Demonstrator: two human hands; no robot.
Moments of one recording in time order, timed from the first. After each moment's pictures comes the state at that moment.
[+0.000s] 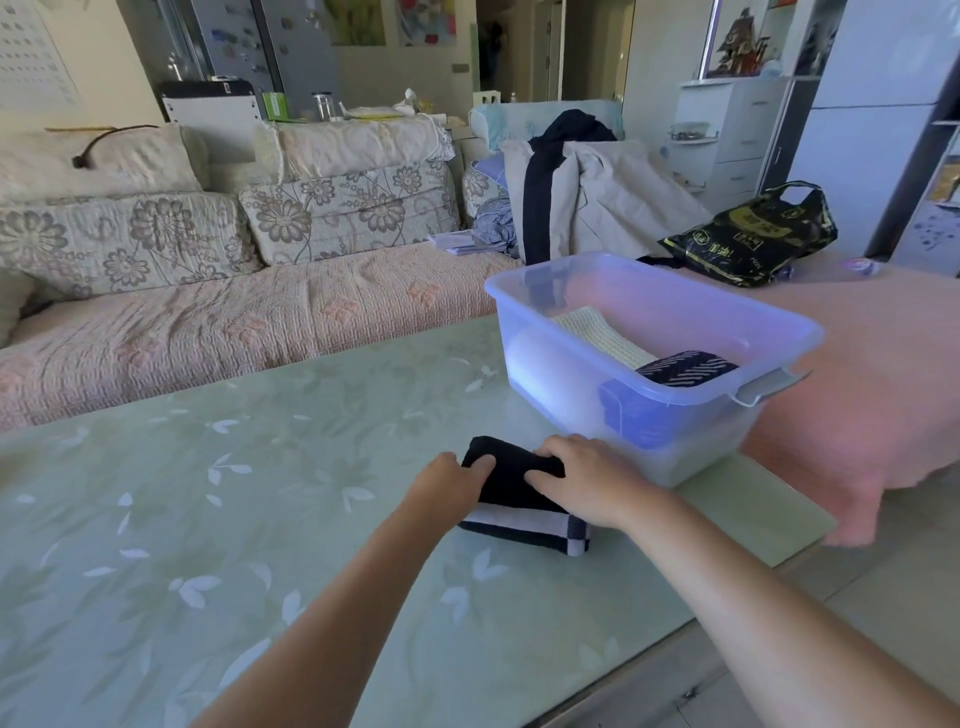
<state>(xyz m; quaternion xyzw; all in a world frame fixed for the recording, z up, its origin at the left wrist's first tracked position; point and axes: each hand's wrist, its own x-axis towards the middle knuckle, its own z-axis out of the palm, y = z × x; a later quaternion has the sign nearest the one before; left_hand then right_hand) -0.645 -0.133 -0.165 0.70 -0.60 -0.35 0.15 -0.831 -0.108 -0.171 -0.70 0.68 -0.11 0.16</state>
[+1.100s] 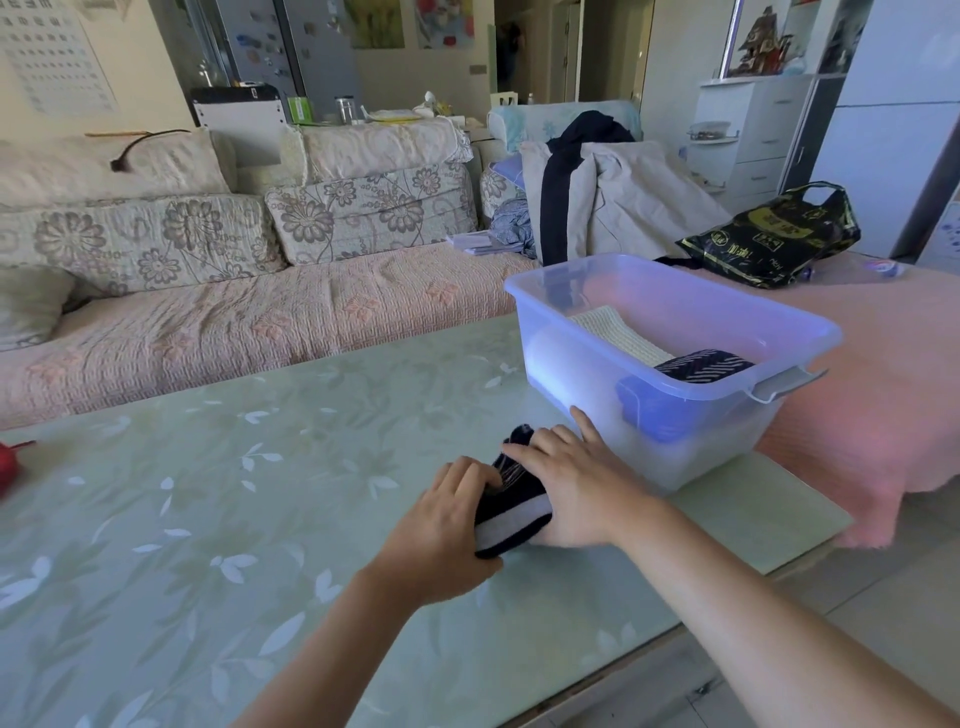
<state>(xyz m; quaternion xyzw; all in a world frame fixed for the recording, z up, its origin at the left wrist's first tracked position) -0.586 -0.077 -0.191 0.37 -0.88 -0.06 0.29 -0.804 -0.091 -0.173 -0.85 0.51 -0.09 -0.11</state>
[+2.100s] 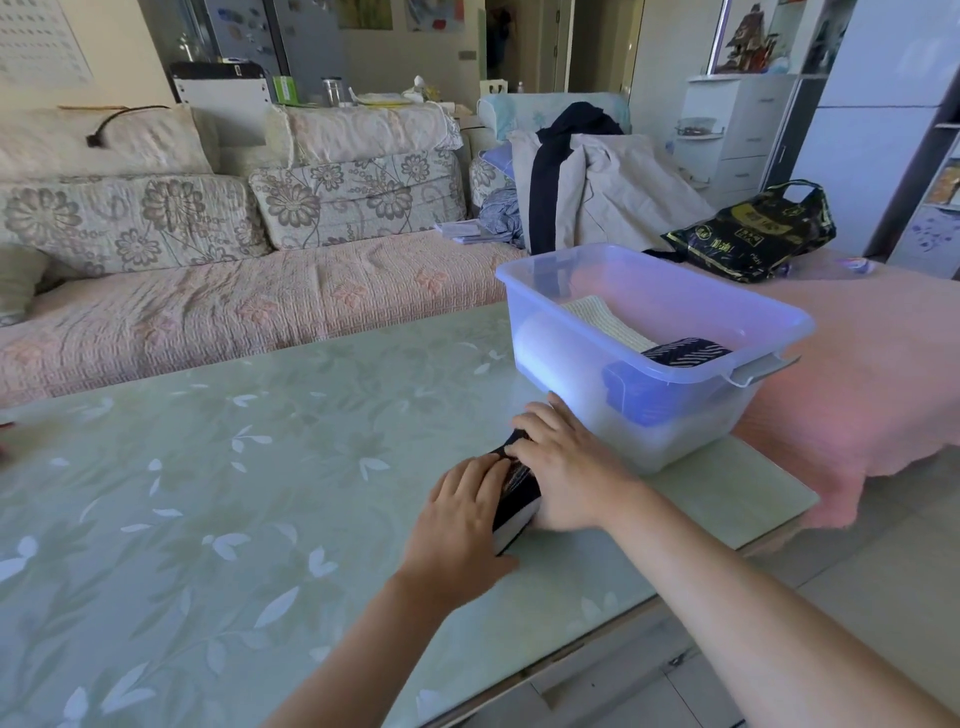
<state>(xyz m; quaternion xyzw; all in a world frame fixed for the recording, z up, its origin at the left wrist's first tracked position) -0.609 -0.053 -0.210 0.44 -0.88 0.01 0.21 -0.804 -0.089 -0.179 -0.87 0.46 -0.11 -0.13</state>
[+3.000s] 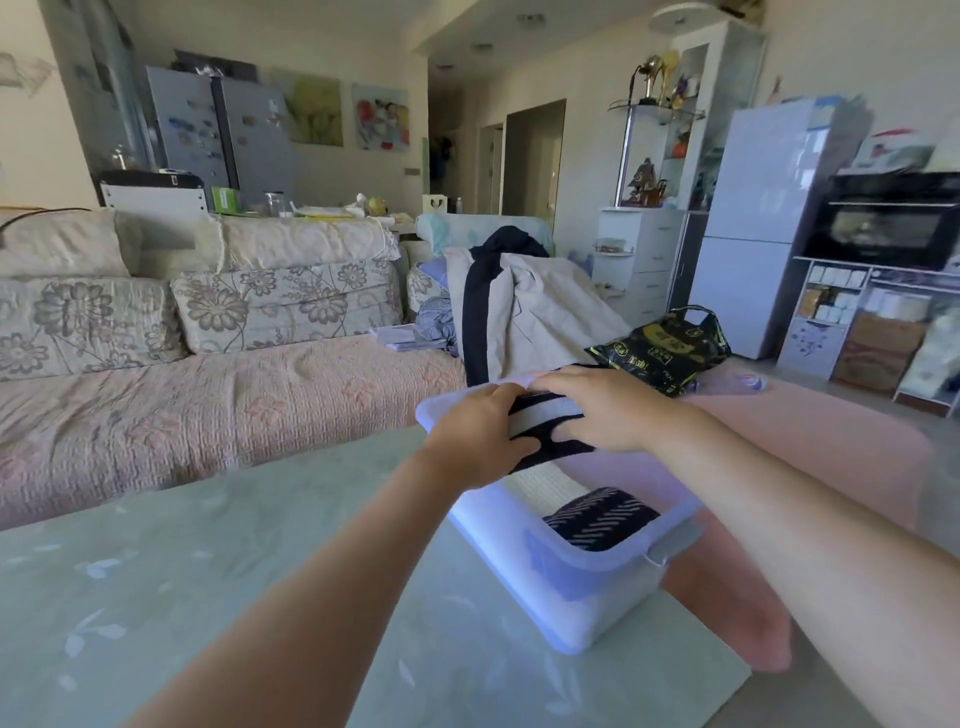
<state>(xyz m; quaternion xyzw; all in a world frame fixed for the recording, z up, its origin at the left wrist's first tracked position) -0.753 -0.219 0.002 0.40 -0.88 -0.10 0.25 -0.952 -0.187 0.040 -0.79 0.61 -0.10 -0.01</state>
